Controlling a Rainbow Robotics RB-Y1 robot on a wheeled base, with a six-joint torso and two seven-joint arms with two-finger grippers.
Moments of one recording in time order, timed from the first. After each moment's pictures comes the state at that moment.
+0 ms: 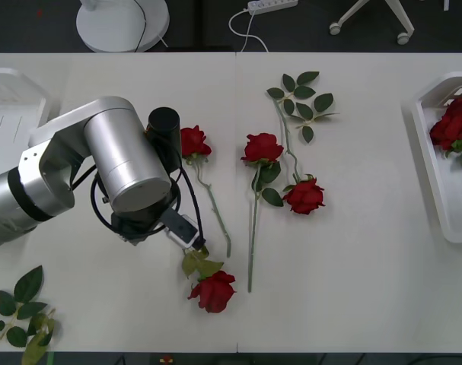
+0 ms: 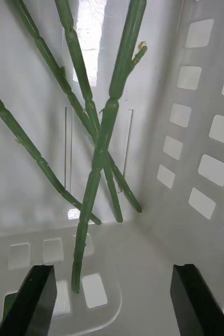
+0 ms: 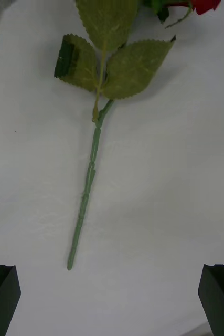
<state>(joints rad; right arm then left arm) -0.51 -1.05 0.15 -0.91 -0.76 1.21 1.90 -0.77 0.68 -0.83 -1.83 0.77 1.71 -2.66</state>
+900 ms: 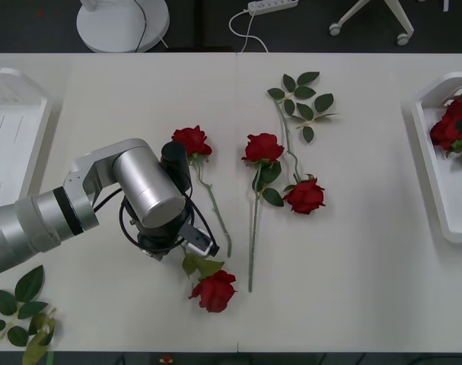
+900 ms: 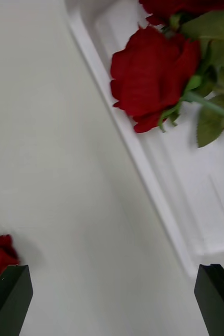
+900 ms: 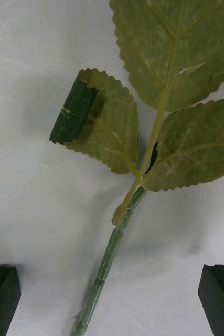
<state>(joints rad) -0.53 -1.06 -0.02 -1.34 -1.24 1.47 1.09 -0.77 0.59 -0.98 -1.50 0.79 1.38 -2.66</state>
